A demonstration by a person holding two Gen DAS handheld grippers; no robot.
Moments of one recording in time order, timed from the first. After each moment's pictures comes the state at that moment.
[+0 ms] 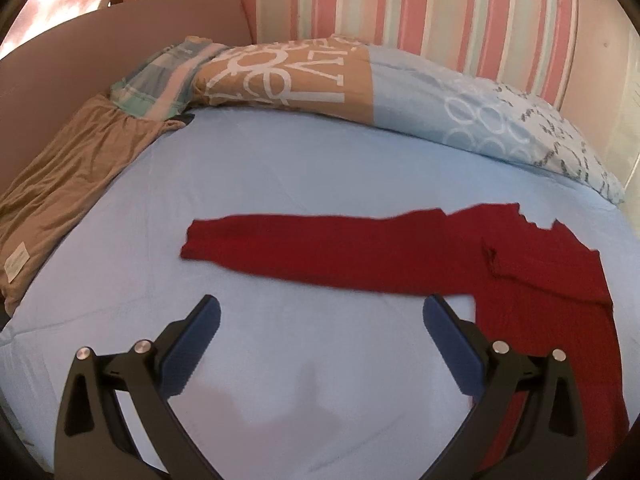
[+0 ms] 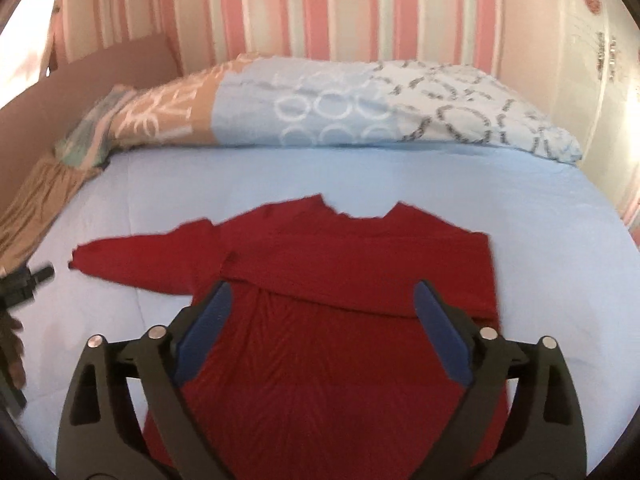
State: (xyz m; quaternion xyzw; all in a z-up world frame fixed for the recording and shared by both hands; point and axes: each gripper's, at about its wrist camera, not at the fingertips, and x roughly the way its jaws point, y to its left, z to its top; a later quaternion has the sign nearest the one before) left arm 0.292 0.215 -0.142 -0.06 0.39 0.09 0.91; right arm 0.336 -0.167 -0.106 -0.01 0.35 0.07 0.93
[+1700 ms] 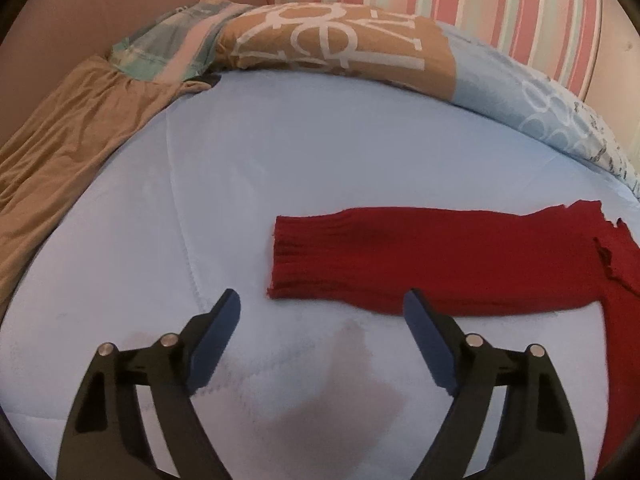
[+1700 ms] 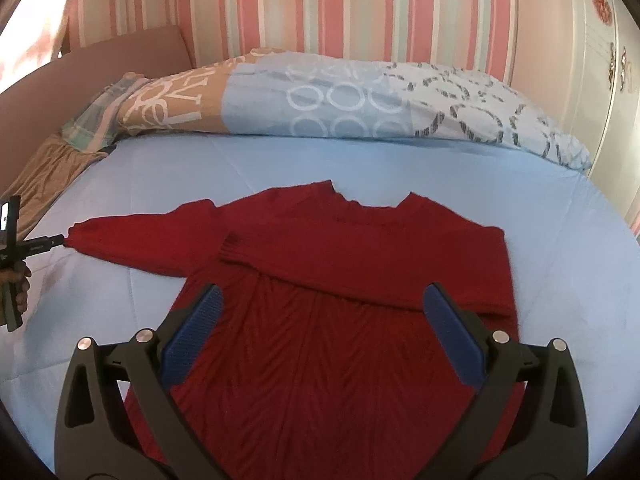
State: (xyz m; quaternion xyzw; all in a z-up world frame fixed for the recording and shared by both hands) left arm 0.363 0.392 -0.244 -0.06 0.42 0.09 0.90; right arm 0.352 -0.152 -0.164 -0.03 0.35 0.09 0.93
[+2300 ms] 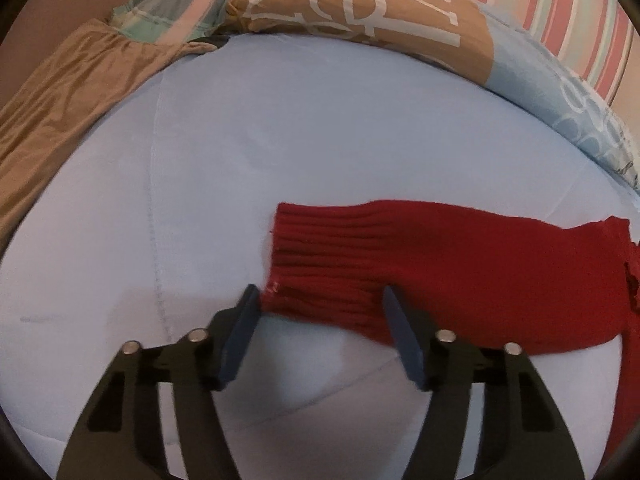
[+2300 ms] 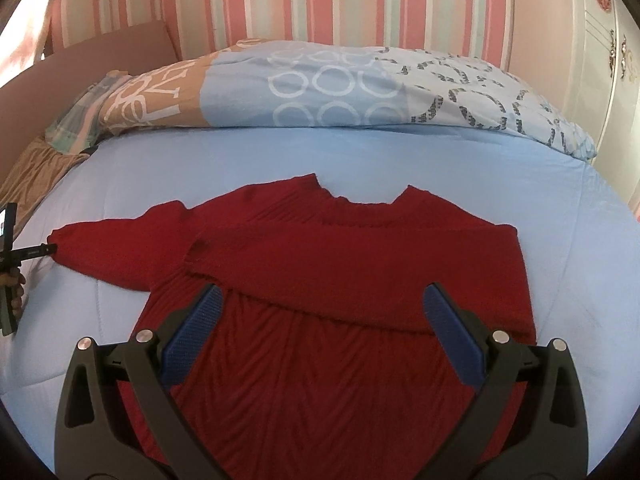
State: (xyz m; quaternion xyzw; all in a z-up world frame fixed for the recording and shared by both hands) left arm 0.407 0.406 -0.278 -0.10 0.46 0.11 0.87; right arm 0.398 -0.165 -0.187 -0.02 0.36 0.08 0.93
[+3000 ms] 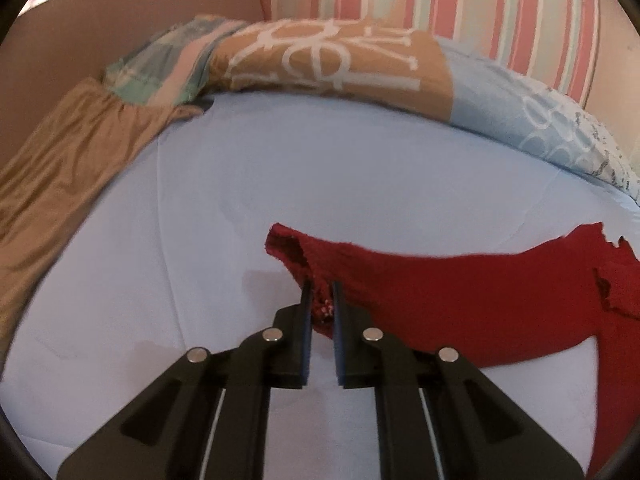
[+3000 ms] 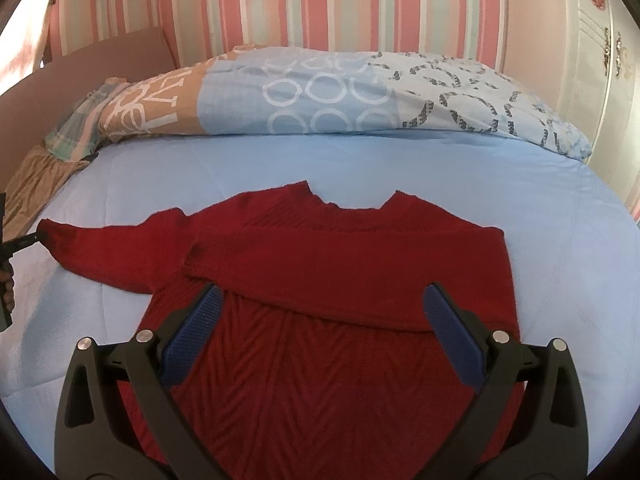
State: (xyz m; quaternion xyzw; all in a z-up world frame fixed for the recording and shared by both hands) left arm 0.394 0.373 -0.207 -0.05 0.39 0.09 0.91; right arm 0.384 -0.180 -0.171 -0.01 0.35 0.08 0.93
